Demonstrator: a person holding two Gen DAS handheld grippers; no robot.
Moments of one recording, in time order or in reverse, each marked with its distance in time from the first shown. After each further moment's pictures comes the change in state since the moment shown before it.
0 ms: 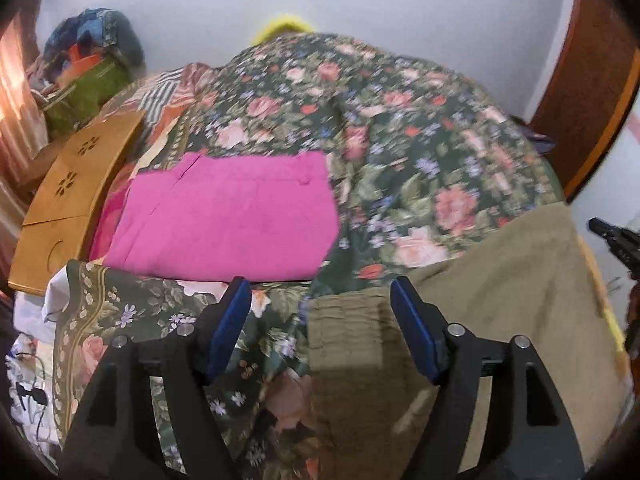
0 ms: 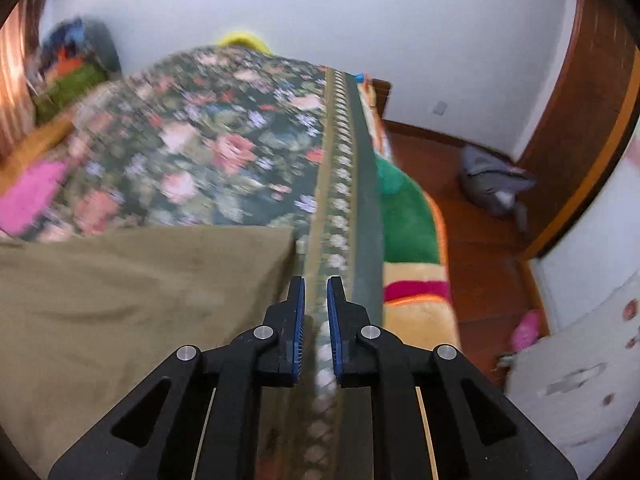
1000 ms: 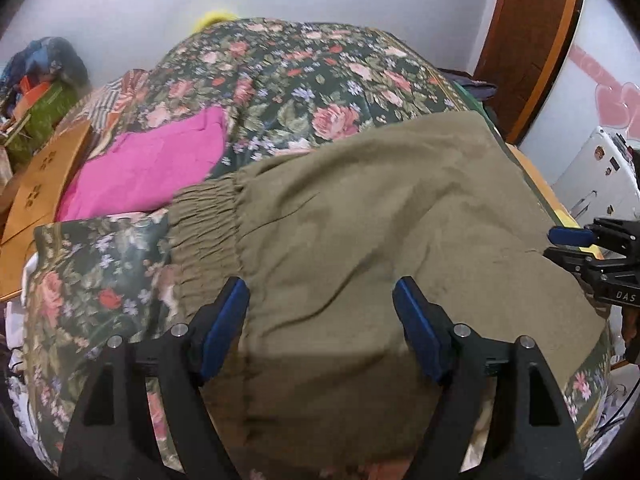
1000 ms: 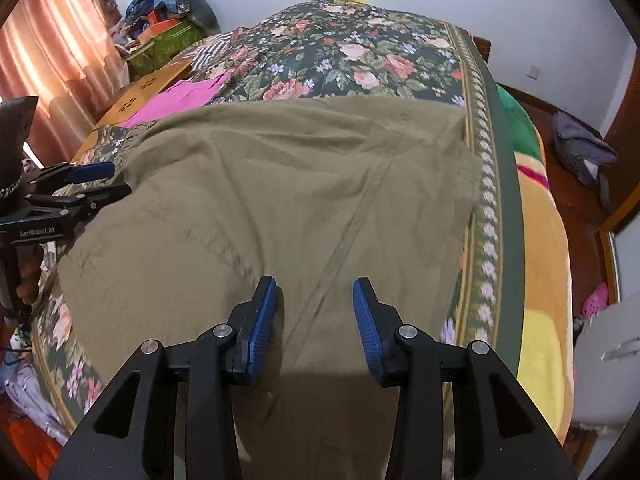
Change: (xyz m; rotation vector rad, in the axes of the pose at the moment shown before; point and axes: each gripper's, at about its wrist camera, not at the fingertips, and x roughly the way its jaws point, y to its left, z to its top) left arm -0.036 -0.082 -0.085 0.174 0.062 -0.090; right arm -0.069 0.080 -0.101 -0.084 0.180 0.315
